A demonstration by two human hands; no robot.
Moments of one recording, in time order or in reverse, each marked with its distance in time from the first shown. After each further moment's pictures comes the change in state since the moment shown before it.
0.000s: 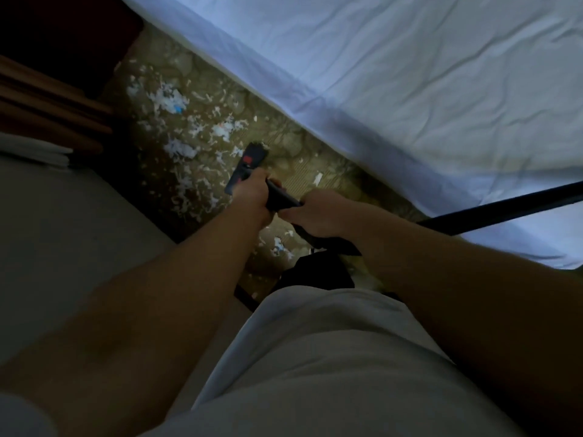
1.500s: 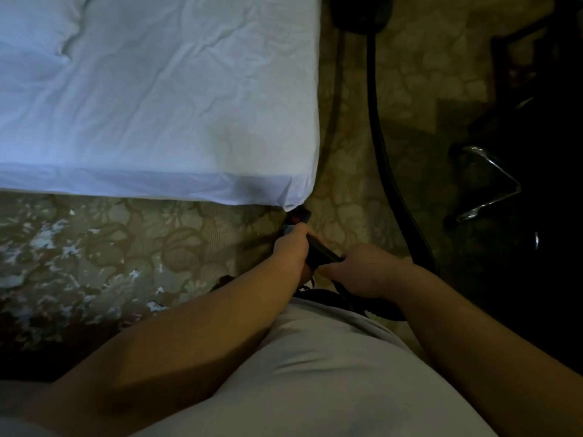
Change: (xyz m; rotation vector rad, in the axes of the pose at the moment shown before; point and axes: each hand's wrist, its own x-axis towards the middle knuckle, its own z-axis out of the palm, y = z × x) left_hand -0.258 -0.445 0.348 0.643 -0.423 -0.026; right_hand -0.394 0.452 0.072 0.501 0.371 0.386
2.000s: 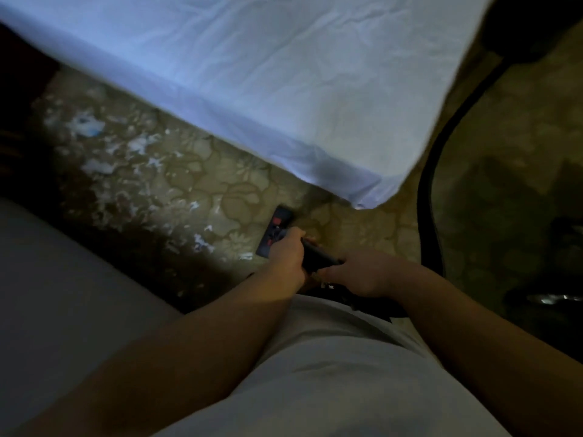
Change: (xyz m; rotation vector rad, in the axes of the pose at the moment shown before) left_hand -0.054 -0.030 -0.132 -0.626 0.161 0.003; right_hand 0.031 -0.087 0.056 -0.334 -0.269 -0.127
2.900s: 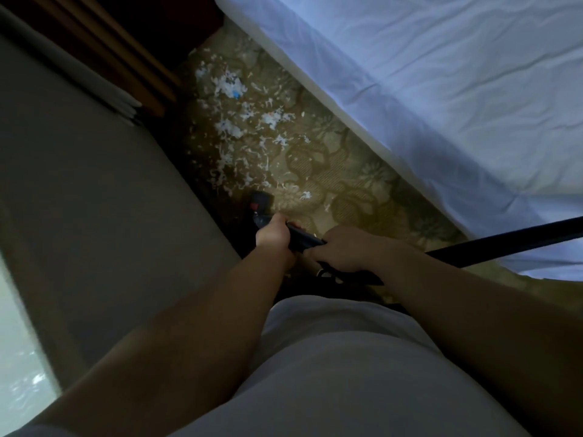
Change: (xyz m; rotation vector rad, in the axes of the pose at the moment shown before) left_hand 0.083 0.184 -0.373 -0.376 0.373 0.061; right_hand 0.134 -0.358 0.184 -0.373 -0.179 -0.260
